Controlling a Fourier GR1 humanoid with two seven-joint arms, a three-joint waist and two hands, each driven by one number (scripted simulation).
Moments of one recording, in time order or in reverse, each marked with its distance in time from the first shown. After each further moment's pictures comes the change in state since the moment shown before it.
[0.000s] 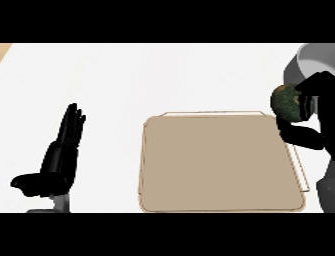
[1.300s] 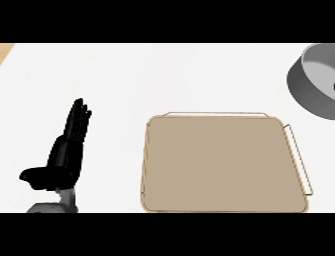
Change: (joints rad) left arm -0.040 -0.027 0.002 0.018 -0.031 -0.007 0.010; right arm -0.281 -0.343 -0.415 1.151 -0.200 -0.250 -0.571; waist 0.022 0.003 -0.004
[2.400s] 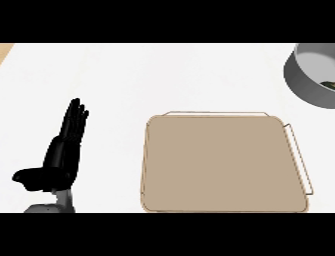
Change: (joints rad) left arm 0.008 0.004 0.011 -0.024 0.009 -0.011 0.016; right arm -0.118 -0.086 -0.427 0.386 -0.439 0.100 -0.317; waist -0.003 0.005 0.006
